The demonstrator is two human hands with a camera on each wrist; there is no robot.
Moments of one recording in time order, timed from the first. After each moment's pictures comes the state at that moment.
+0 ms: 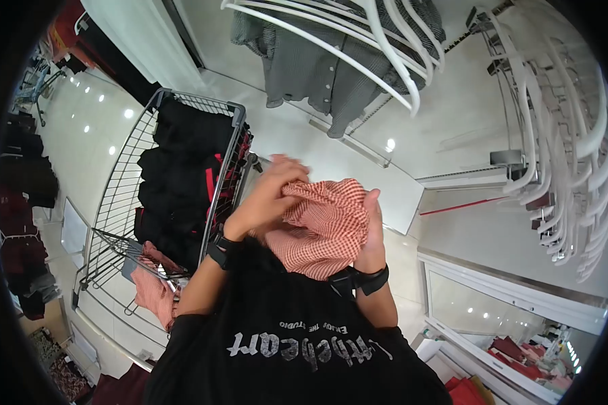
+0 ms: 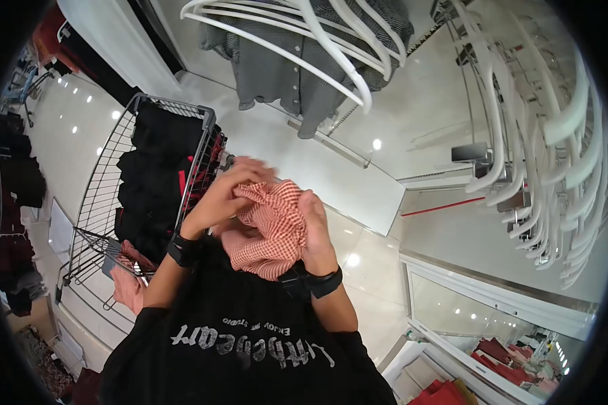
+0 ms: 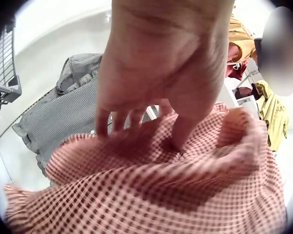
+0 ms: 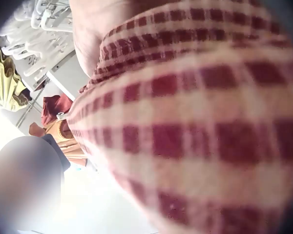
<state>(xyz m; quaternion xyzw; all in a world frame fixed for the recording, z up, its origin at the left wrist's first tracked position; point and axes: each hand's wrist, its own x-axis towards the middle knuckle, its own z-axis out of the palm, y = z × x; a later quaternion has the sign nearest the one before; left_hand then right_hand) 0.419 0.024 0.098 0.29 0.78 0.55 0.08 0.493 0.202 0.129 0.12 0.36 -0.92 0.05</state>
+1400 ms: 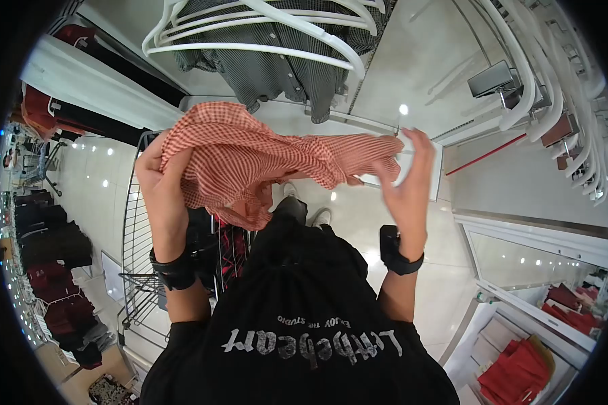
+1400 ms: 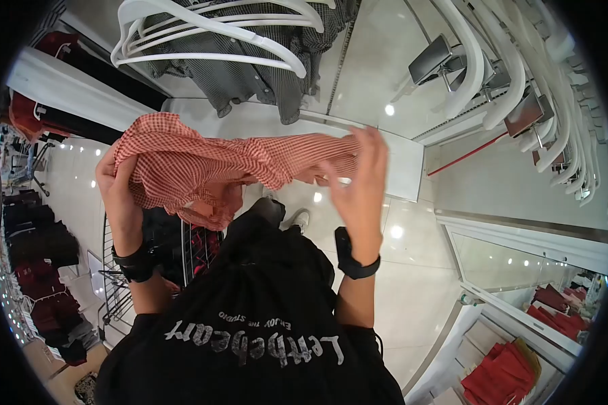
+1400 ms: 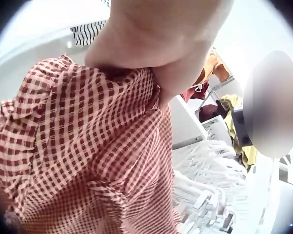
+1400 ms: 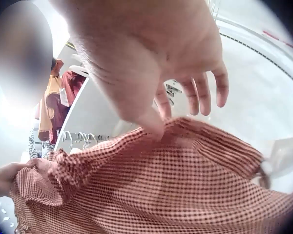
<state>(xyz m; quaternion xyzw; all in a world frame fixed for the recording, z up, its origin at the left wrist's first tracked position) 0.394 0.018 0.208 0.10 0.72 0.69 -0.02 0.495 0.304 0.123 0.11 0.90 -0.33 -0.27</state>
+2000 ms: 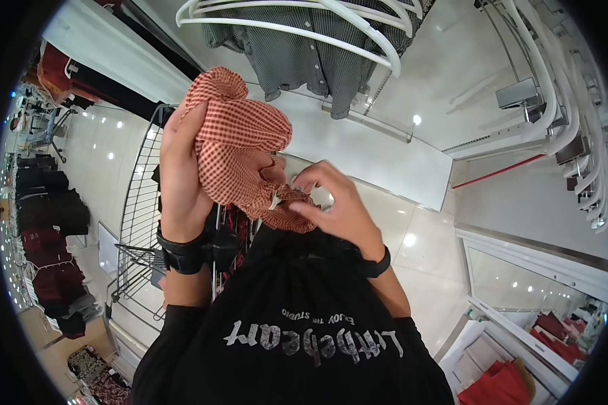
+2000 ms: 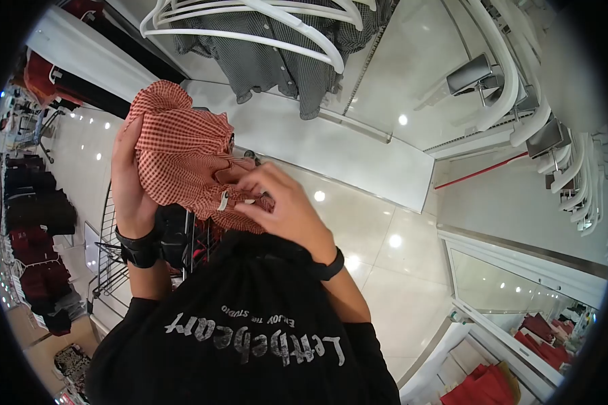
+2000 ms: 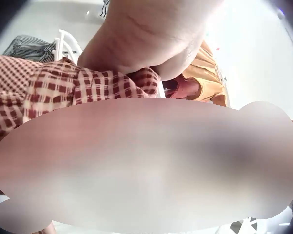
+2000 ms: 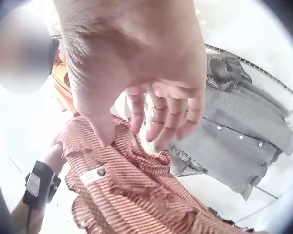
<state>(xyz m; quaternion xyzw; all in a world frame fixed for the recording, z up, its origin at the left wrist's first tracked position) 0.409 0.027 0.220 0.05 0.49 0.87 0.09 0.481 0.209 0.104 -0.16 0.76 -0.63 -0.07</state>
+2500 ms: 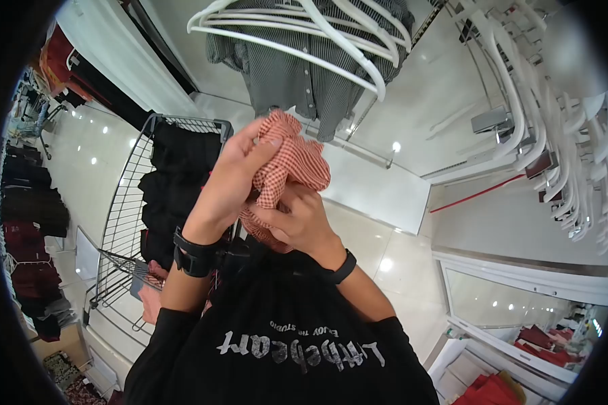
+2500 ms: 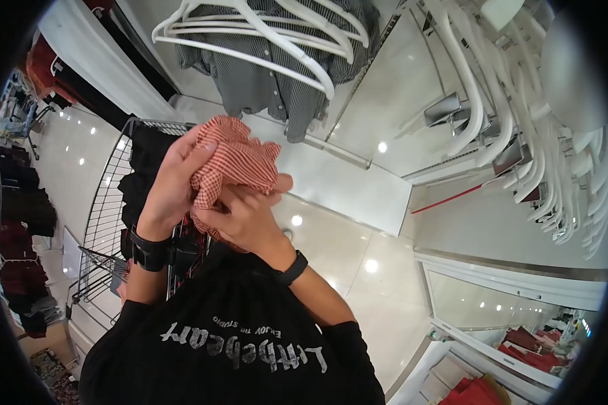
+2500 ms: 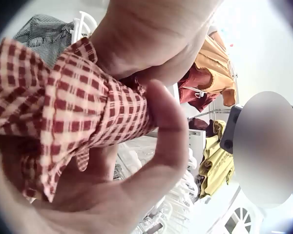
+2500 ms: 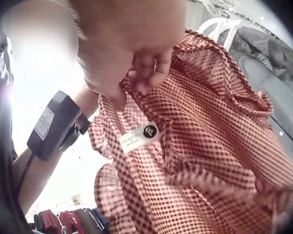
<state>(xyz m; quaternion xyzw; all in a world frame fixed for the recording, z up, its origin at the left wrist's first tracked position) 0.413 0.054 0.204 0.07 0.55 0.80 0.23 0.463 0.172 0.119 -0.33 0.80 -0.36 -0.35</state>
